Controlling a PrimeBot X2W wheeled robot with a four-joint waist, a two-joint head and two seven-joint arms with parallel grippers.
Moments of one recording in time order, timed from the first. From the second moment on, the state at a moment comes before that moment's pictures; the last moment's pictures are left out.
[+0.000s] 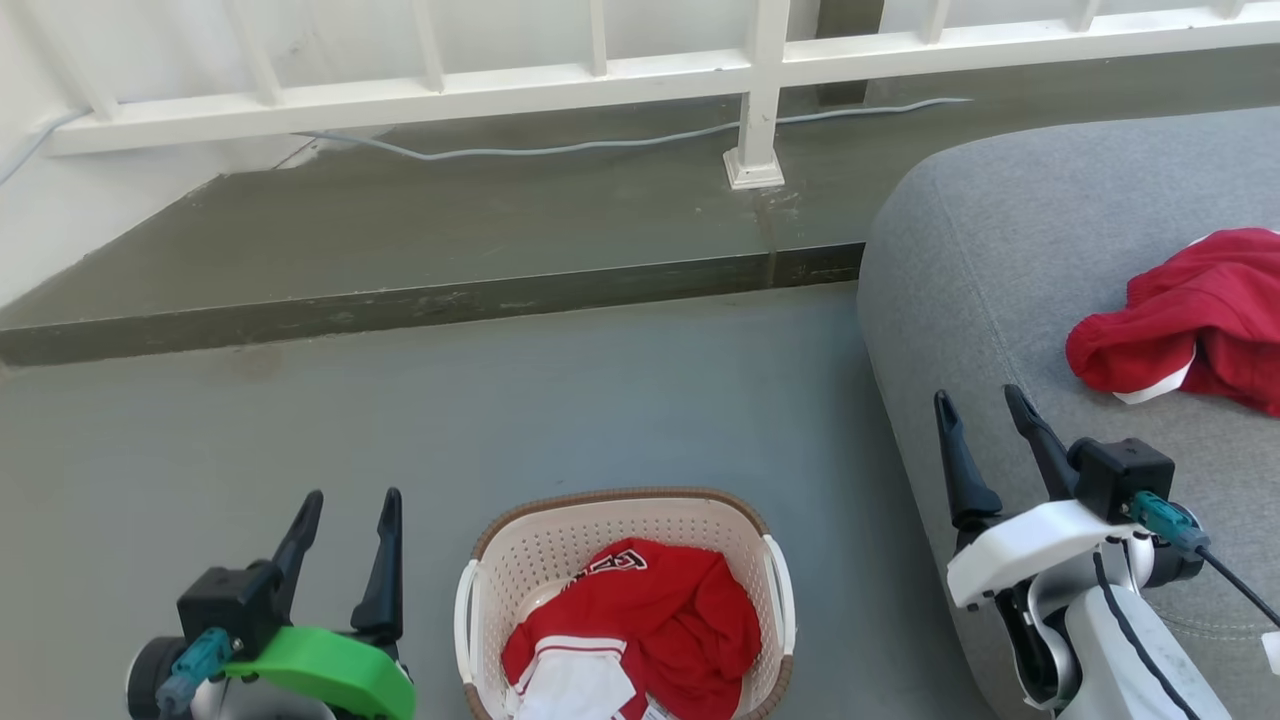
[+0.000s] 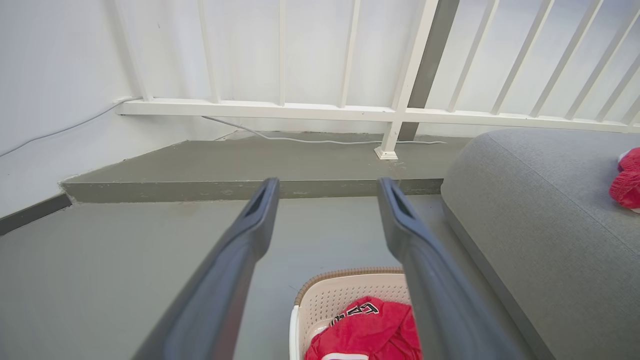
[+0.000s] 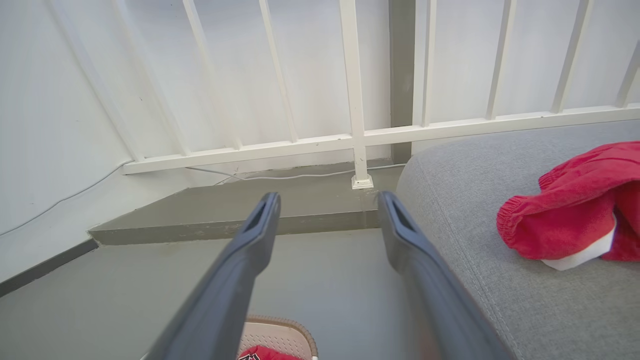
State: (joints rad) left arm 0.00 0.26 -0.40 0.07 -0.55 0.12 -0.22; right arm -0.11 -0.07 0.15 0.36 0.21 0.05 -0.25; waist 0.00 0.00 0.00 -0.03
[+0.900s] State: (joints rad) left arm 0.03 0.23 -0.38 0.06 -0.53 0.12 -0.21; right arm -0.05 -0.07 0.15 0.26 0.21 0.03 -0.21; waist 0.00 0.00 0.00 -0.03
